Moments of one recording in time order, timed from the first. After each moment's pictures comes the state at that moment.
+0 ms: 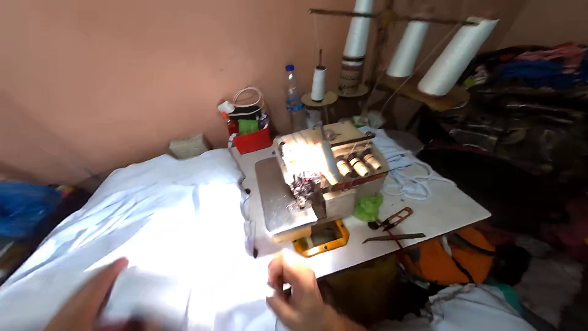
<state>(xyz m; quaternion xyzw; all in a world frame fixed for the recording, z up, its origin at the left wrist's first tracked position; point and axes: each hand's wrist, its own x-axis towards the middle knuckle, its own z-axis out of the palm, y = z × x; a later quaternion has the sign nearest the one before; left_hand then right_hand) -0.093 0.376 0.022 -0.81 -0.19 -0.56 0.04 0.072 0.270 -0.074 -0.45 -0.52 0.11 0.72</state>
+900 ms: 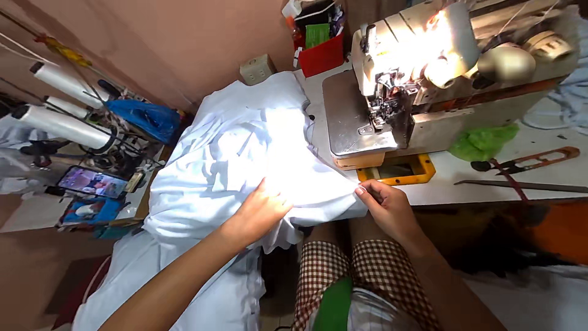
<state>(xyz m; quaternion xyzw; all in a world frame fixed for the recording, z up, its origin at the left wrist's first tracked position) -0.104 0.401 -0.014 -0.99 -0.04 0.11 0.07 0.113 0.242 -0.129 -0.65 -0.42 0.23 0.59</state>
